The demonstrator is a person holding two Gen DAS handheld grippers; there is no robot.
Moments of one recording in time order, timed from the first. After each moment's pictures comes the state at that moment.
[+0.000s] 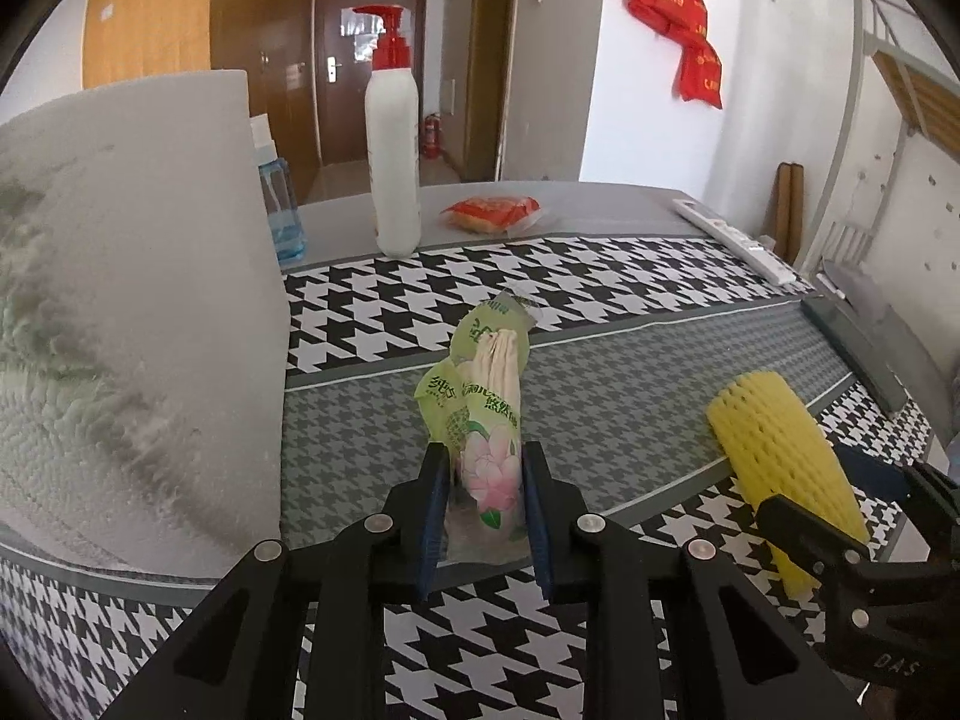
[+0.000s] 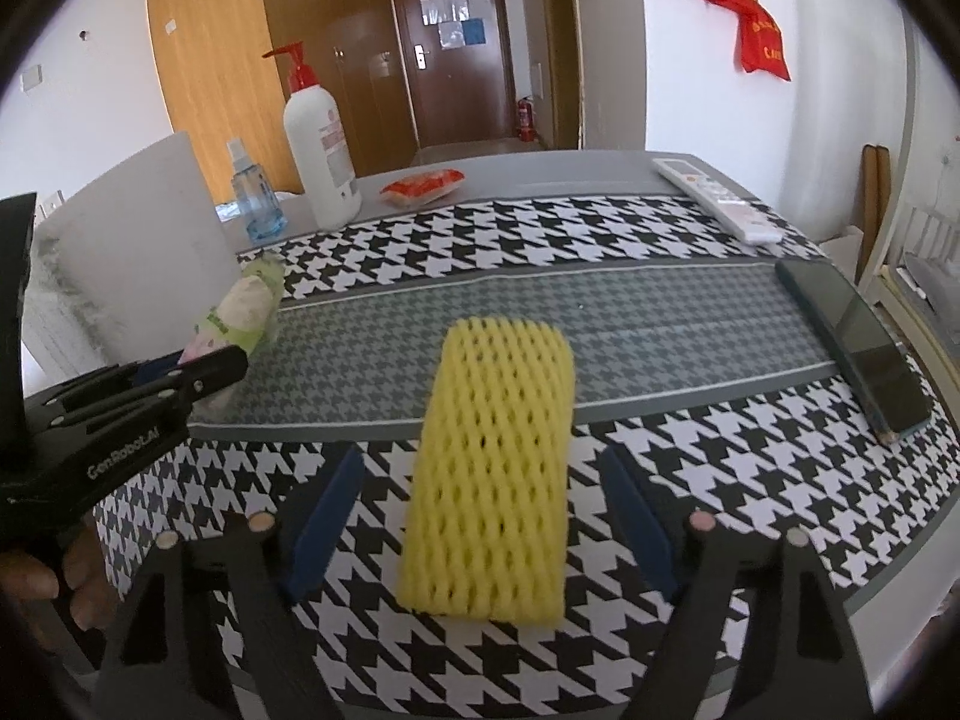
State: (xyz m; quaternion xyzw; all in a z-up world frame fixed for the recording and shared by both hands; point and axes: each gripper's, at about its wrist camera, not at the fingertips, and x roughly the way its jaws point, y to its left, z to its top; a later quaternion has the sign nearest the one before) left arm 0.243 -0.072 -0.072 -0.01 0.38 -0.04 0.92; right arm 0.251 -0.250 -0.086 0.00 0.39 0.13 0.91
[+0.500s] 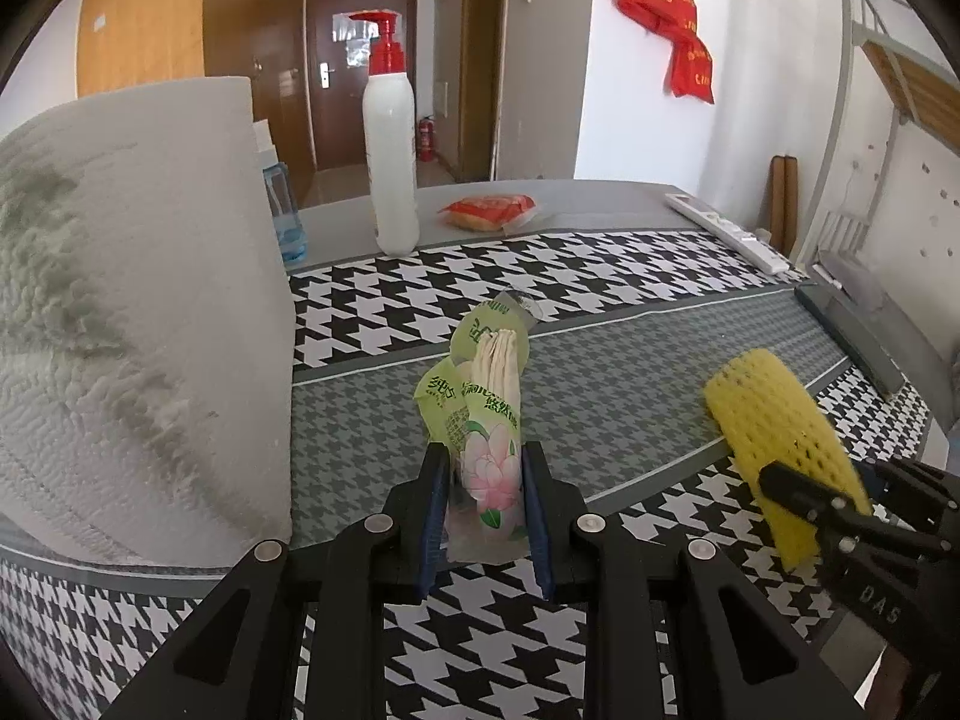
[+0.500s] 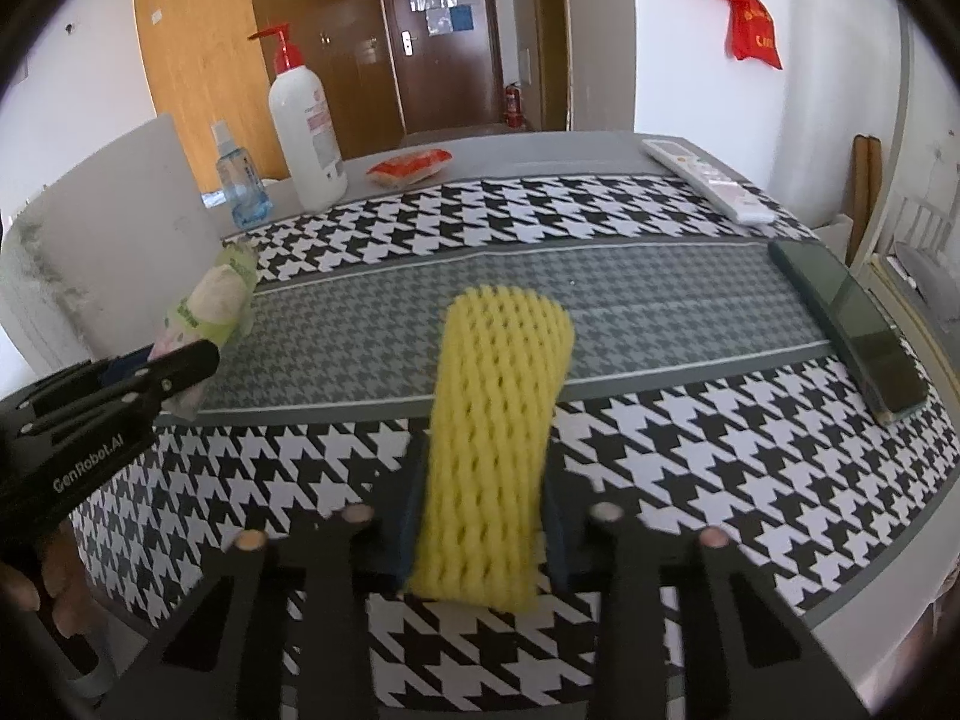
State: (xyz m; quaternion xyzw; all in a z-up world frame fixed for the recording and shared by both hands) left arm 0.233 -0.071 -0.070 0.00 0.37 -0.05 0.93; right arm 0.250 -0.250 -0.093 0.00 0.40 0.11 0.91
